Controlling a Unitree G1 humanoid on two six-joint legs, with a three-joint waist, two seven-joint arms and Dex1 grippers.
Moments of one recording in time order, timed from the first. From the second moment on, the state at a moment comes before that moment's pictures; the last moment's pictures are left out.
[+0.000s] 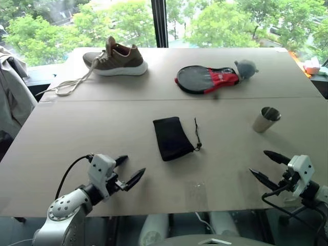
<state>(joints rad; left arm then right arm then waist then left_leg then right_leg) 0.40 0.54 0.22 -0.41 -0.39 0.30 -0.71 0.32 -0.60 -0.25 -0.10 0.43 -0.09 0.93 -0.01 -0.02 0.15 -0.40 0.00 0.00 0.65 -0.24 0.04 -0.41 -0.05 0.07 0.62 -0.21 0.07</state>
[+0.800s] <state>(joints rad) 0.00 0.50 -0.23 -0.50 -0.08 0.32 -0.60 0.57 -0.57 -0.21 -0.58 0.62 0.04 0.96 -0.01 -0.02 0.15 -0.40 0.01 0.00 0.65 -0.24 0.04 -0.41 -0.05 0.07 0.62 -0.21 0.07</state>
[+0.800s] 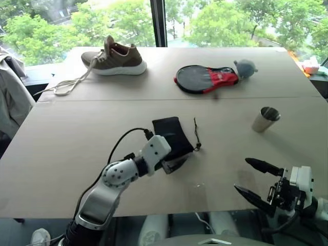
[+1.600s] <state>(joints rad) 0.02 0.49 -0.23 -0.39 0.23 0.19 -0.39 0.54 -0.54 -0.21 -0.53 0.59 0.01 0.96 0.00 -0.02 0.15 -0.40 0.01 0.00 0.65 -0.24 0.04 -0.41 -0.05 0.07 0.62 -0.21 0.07</state>
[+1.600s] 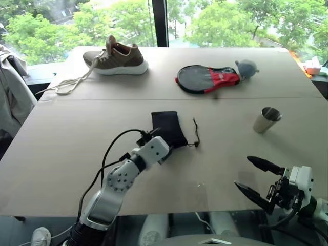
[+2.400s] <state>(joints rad) -0.20 0.31 -0.03 -0.38 -0.14 0.50 -0.47 -0.04 -0.62 -0.21 -0.53 0.25 0.35 0.43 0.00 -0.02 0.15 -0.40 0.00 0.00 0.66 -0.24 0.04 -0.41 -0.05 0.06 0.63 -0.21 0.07</state>
